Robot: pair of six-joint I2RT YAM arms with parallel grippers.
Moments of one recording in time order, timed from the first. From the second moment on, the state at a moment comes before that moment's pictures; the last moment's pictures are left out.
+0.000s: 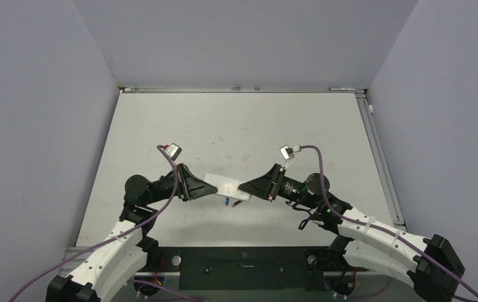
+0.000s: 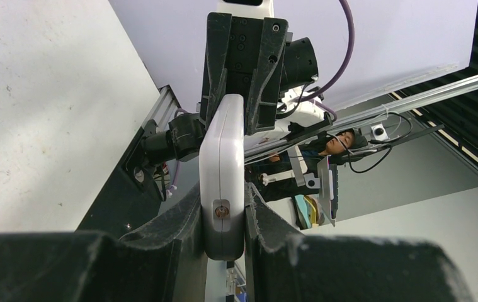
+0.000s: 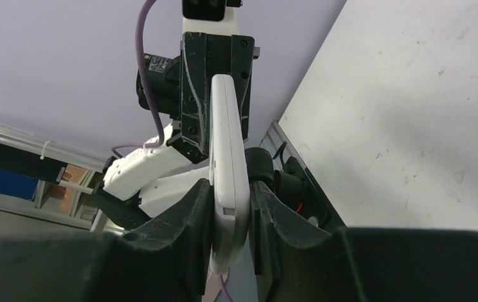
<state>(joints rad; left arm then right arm) -0.34 0.72 0.28 0.67 0.93 -1.44 0.83 0.90 0.43 0.54 -0.36 1.14</state>
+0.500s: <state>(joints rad) -0.35 0.74 0.28 0.64 0.95 -1.40 0.85 0.82 0.43 0.40 -0.33 1.10</state>
